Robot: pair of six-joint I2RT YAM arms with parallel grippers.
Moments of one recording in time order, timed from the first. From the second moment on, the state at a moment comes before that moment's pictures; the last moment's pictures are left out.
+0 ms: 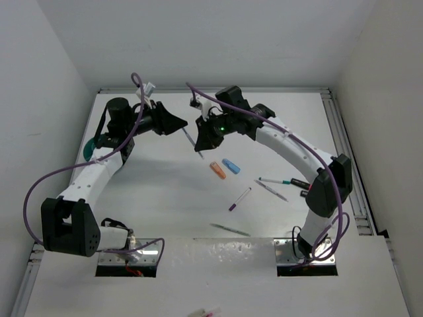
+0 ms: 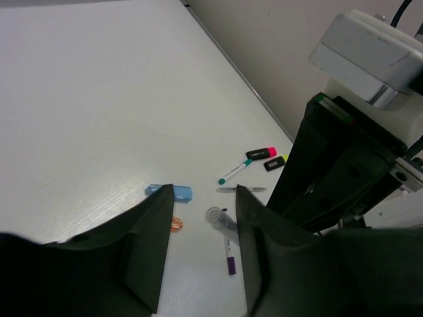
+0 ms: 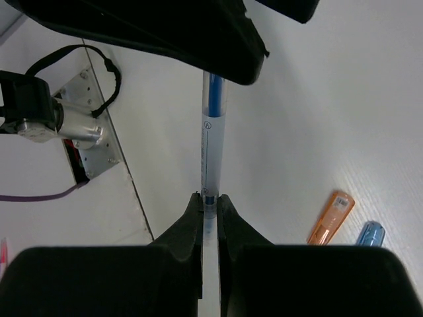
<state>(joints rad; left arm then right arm) -0.12 1.30 1.00 0.16 0.84 -0.49 0.67 1.77 1.65 -0.65 -0.58 -0.03</state>
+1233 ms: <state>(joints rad) 0.64 1.48 1.33 -0.34 0.64 0.14 0.64 1.64 1.35 -0.67 -0.26 -0.08</state>
